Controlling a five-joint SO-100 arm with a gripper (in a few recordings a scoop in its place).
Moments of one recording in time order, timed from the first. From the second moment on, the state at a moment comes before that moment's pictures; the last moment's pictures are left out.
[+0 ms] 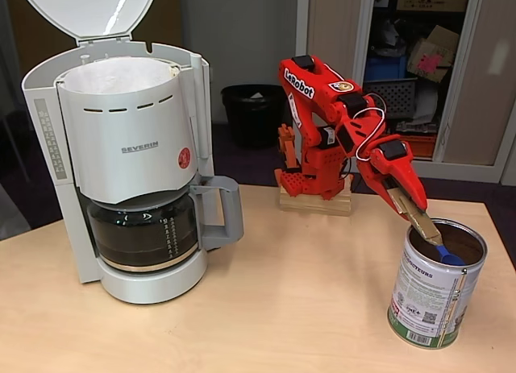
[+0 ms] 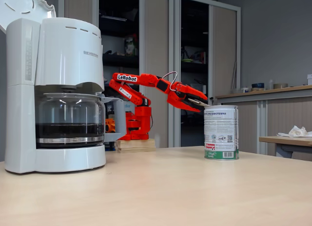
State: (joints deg) arm -39.6 150.1 158.6 23.3 -0.4
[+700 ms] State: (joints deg) arm -42.0 147.7 149.7 31.6 -7.4
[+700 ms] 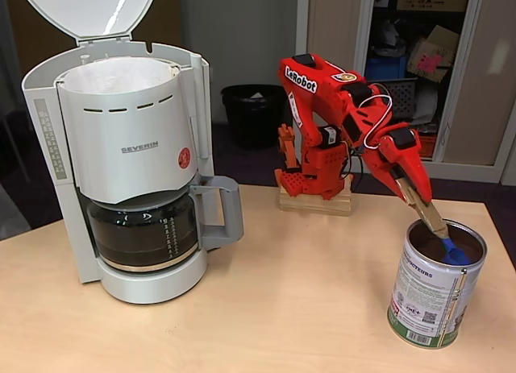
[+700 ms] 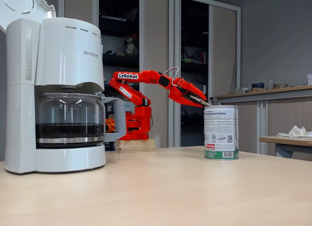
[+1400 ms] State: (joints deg) arm -34.4 142.0 133.2 51.3 -29.9
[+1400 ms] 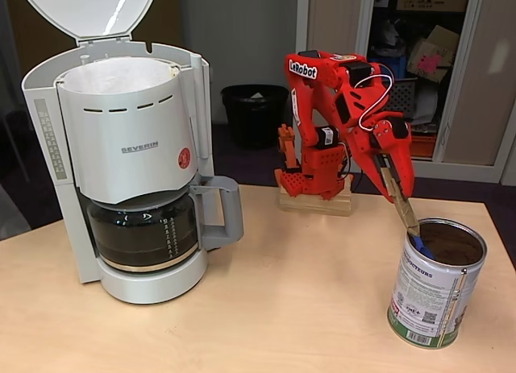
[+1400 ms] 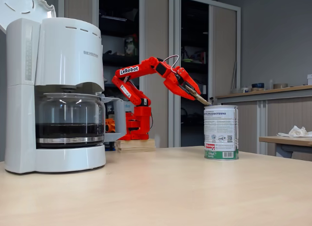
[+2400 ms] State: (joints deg) arm -35.9 125.4 117.4 62.6 -58.7
